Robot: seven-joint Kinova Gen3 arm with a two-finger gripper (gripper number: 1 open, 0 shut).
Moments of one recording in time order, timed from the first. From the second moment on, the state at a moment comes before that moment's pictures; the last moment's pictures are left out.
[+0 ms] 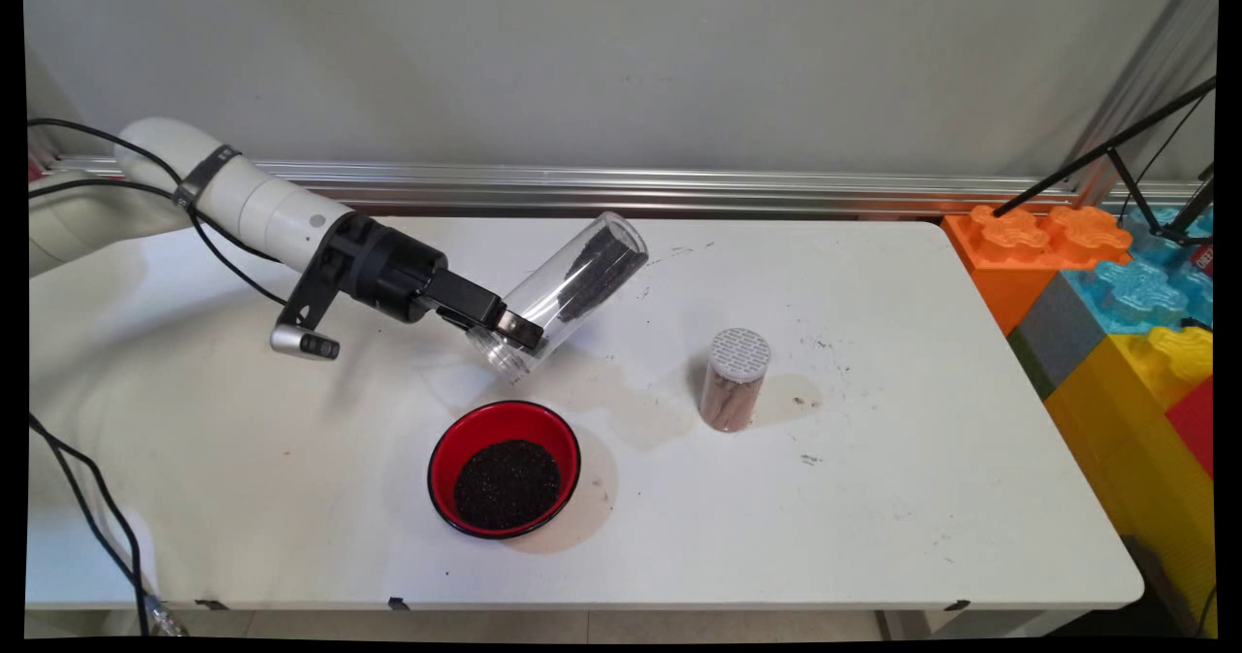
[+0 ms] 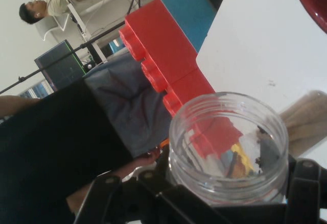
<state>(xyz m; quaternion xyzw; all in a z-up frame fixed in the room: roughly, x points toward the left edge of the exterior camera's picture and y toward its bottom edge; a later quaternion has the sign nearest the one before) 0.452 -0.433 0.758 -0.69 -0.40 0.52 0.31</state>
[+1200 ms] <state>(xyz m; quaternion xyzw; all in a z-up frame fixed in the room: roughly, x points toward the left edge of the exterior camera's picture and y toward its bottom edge) 0.449 -0.429 0.758 -0.71 -0.37 0.53 0.29</state>
